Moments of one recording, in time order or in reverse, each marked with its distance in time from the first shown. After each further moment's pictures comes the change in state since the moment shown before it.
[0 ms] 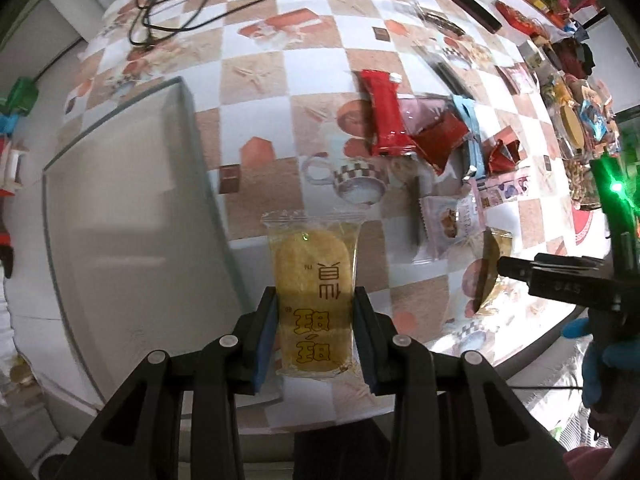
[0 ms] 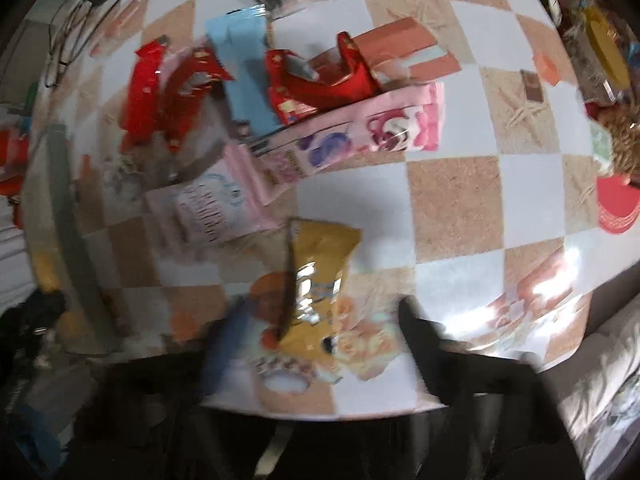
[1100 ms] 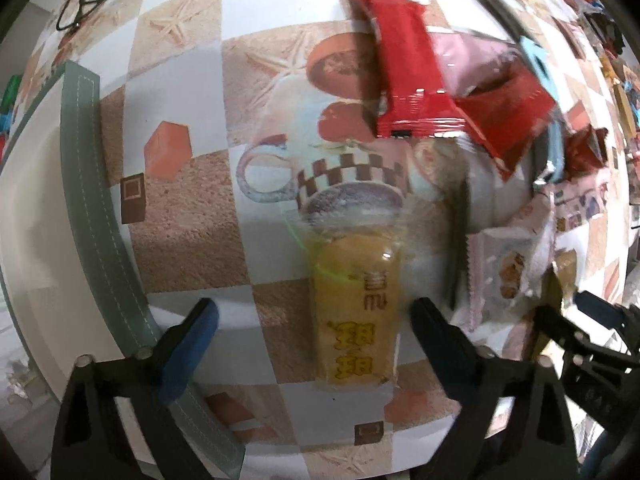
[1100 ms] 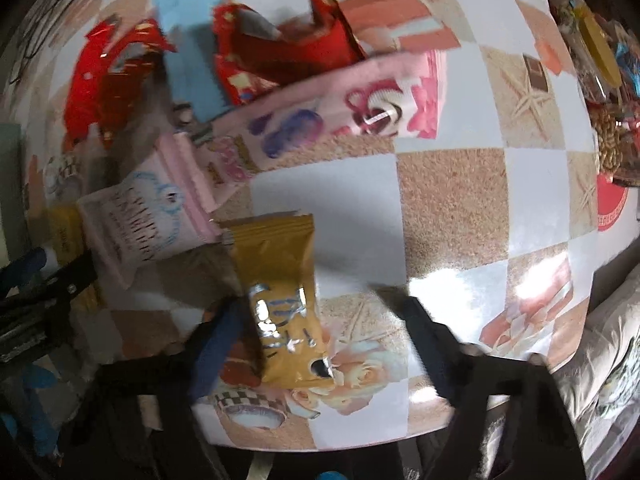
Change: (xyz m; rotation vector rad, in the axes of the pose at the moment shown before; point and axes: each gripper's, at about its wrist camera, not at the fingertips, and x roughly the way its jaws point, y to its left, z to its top) left arm 0.118 -0.031 0.044 0.014 0.156 0.079; right arm 0.059 0.014 0.008 0.019 0.010 -0.095
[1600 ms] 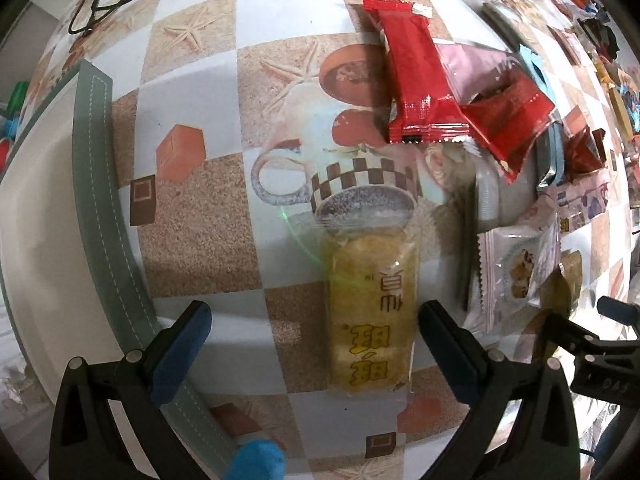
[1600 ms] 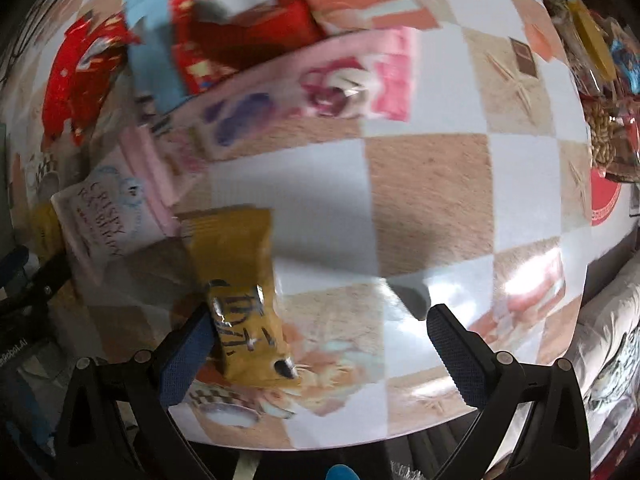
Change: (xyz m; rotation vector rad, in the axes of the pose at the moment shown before) left arm 0.011 0.021 -0.022 -0.013 -0.093 0.018; right arm 0.011 -0.038 -0.024 0.022 0.033 -0.028
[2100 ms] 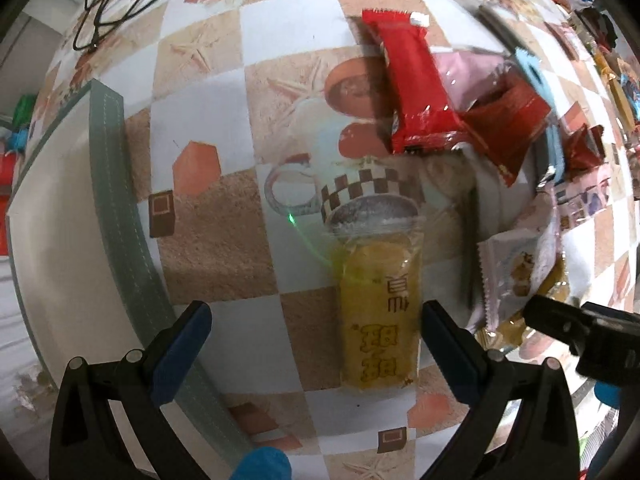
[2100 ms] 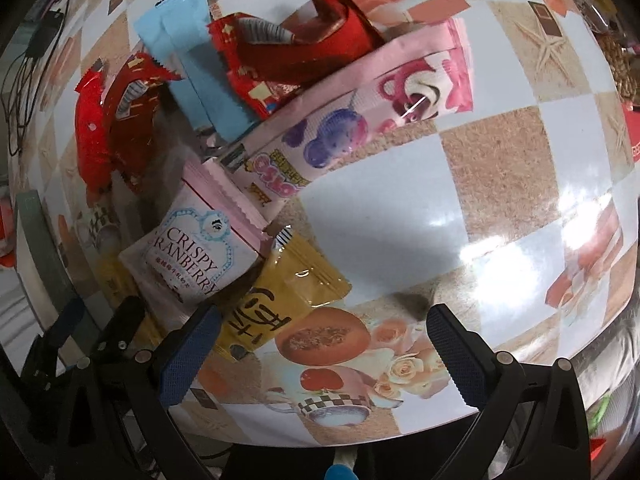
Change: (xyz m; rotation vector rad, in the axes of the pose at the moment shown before) left arm -0.013 -0.007 0.023 0.031 0.010 0.040; right arm -0.018 0.006 0.021 0.189 0.053 0.214
